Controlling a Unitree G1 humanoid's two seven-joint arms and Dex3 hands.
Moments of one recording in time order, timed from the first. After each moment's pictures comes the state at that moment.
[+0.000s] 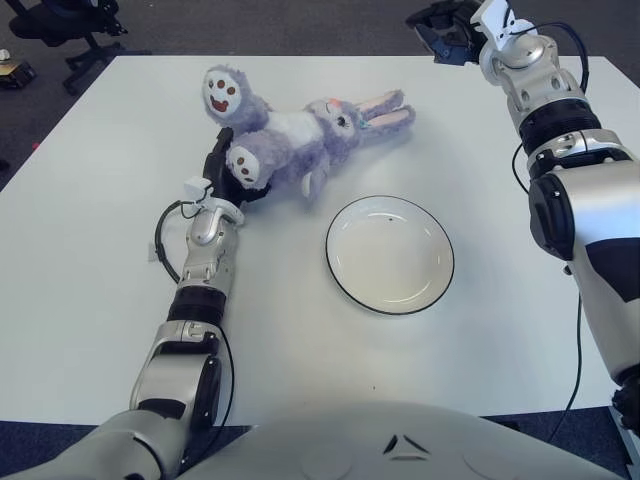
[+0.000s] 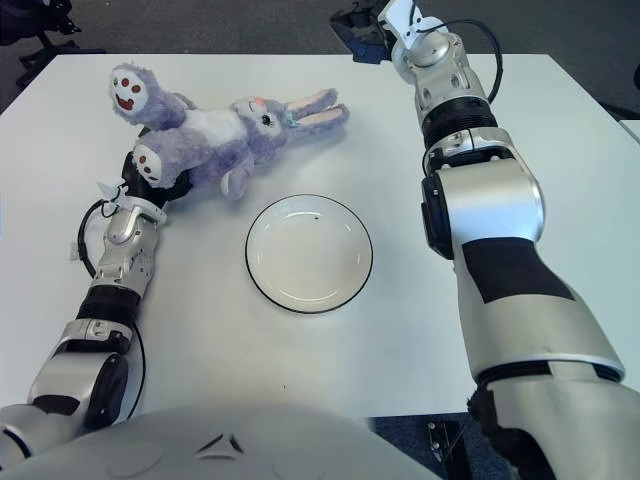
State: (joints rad) left arm -0.35 0.13 0.13 0.36 -0.40 -0.15 -0.17; right arm -1.33 -0.40 0.14 1.22 -0.30 -0.13 0.32
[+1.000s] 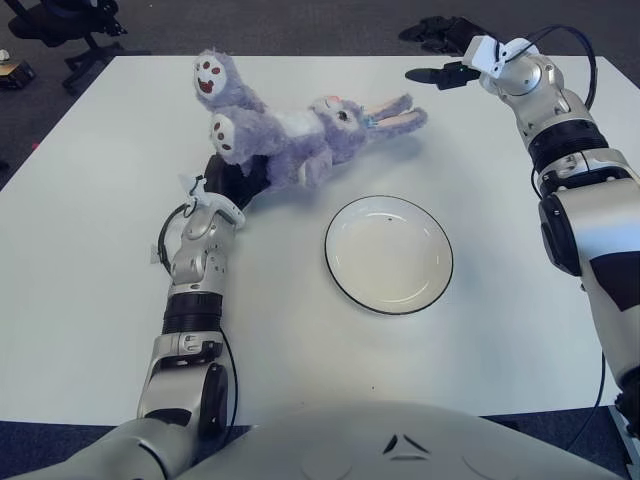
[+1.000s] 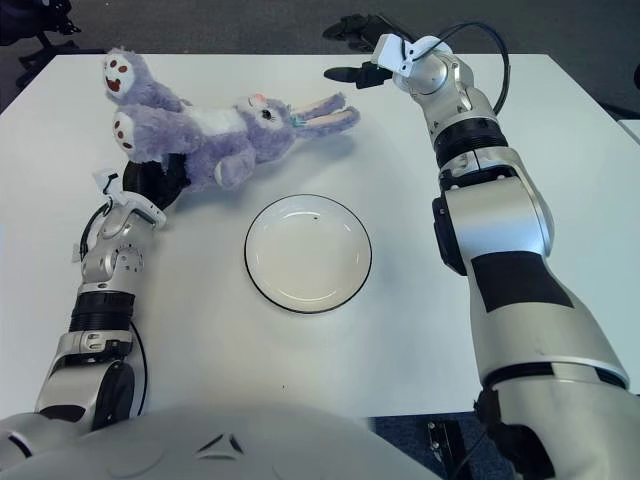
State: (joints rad) left arm -0.33 0.10 0.19 0.19 -0.46 0.13 -0.19; right arm -1.27 -0.42 0.24 1.21 -0.38 -0.49 0.40
